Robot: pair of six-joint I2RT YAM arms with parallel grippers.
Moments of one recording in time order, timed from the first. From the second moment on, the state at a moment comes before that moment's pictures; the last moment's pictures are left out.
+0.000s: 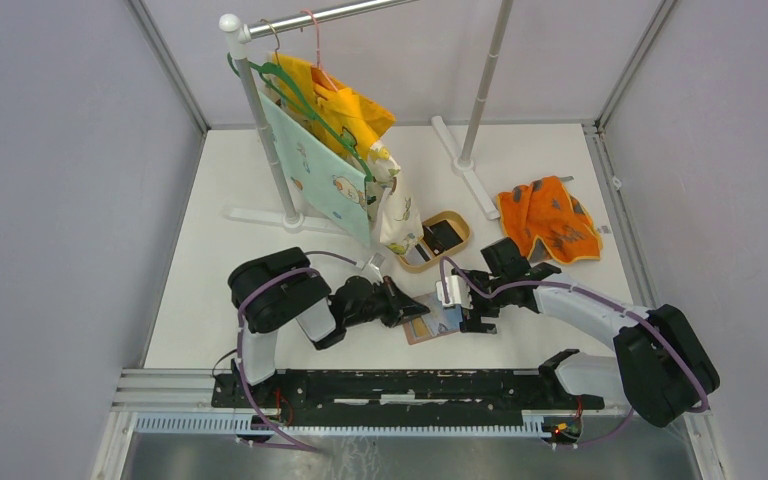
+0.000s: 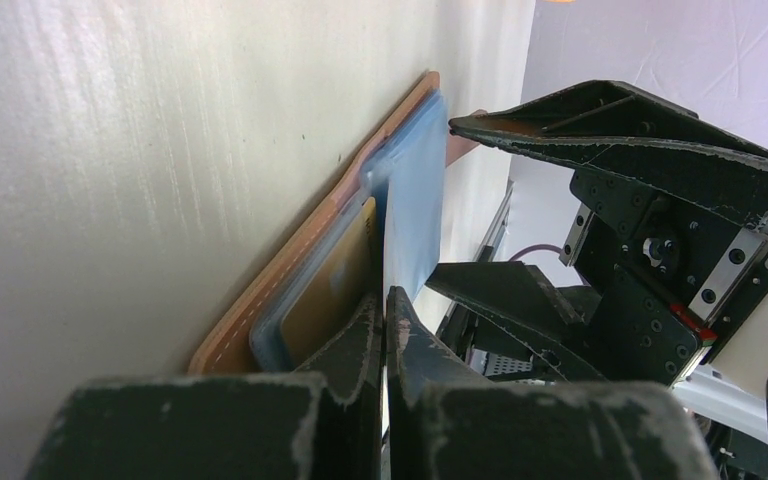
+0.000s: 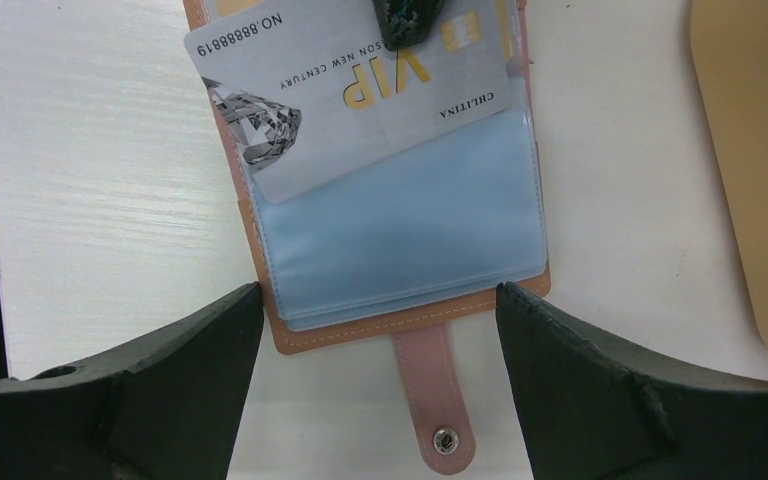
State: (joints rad) left arm -0.93 1.94 0.36 1.23 0.20 -1.35; right arm 0.51 1.25 0.52 -0.43 -0.53 -1.08
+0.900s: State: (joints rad) left arm -0.88 2.04 0.43 1.26 0.31 -1.34; right arm 0.53 1.15 0.53 -0.45 -0.46 -1.10
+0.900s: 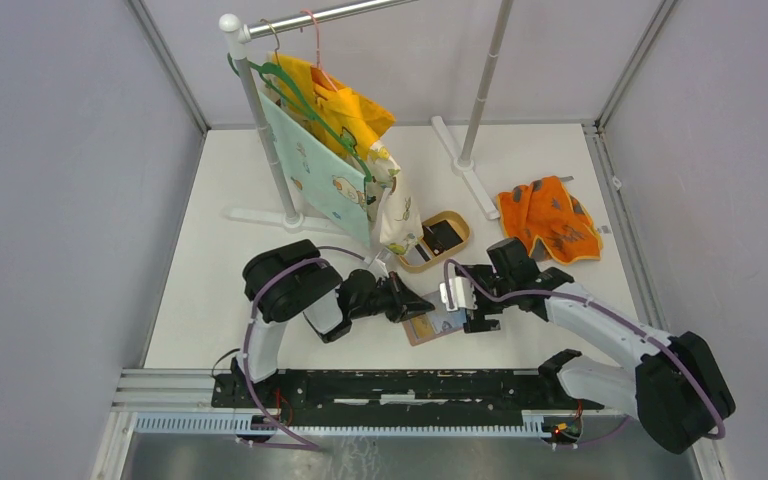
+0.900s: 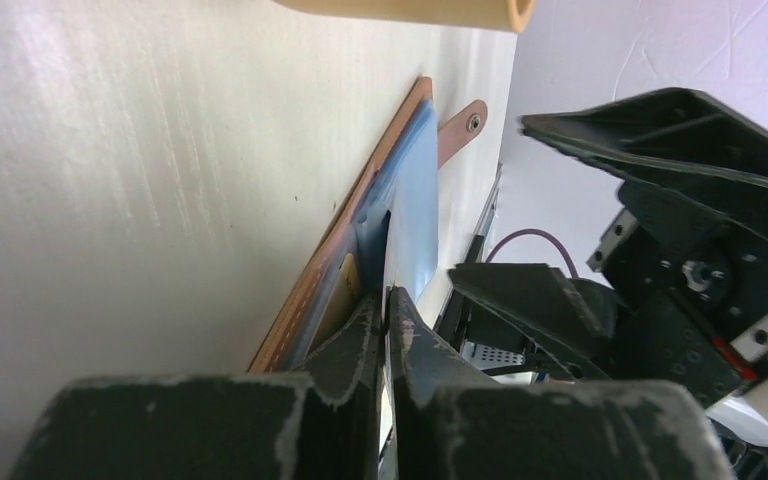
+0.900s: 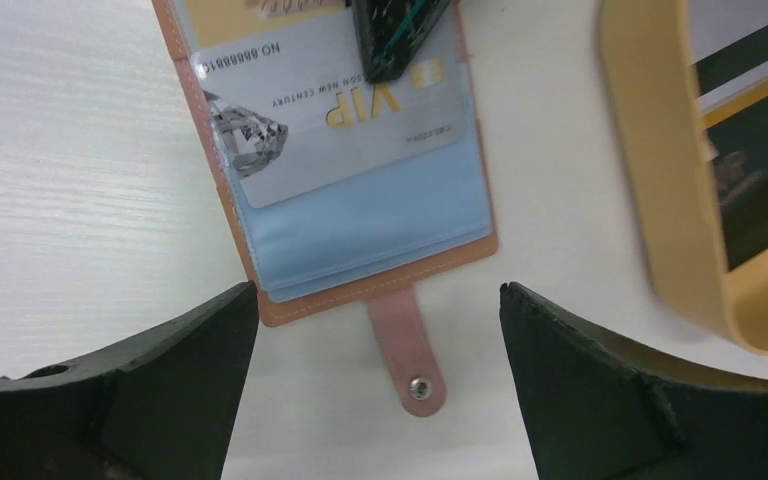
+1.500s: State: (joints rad) left arm -0.88 2.07 0.44 1.32 0.34 -1.34; right arm 0.93 1.20 0.57 -0.29 -0.50 -1.19
